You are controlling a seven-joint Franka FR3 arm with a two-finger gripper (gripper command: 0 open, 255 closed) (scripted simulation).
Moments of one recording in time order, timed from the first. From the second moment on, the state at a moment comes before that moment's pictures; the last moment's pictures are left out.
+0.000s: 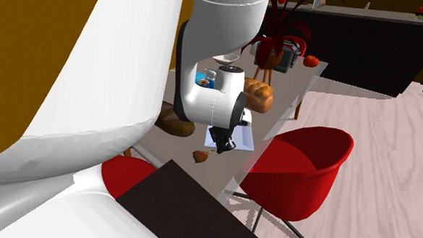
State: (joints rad) arm 0.18 0.46 0.16 -2.48 -0.18 2.93 0.66
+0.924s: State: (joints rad) arm 0.29 0.54 0.21 -2.43 -0.17 2.88 0.73
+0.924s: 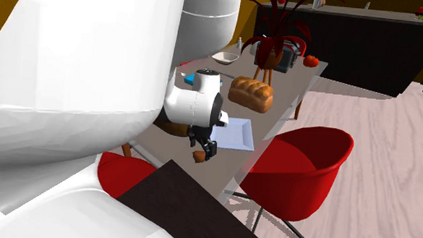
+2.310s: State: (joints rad) arm 0.31 0.58 0.19 -2.42 -0.18 2.91 0.74
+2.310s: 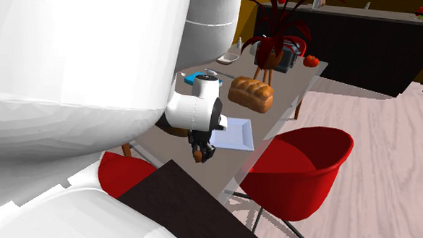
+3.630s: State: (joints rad) arm 0.21 0.36 0.30 -2.42 -0.09 2.68 0.66
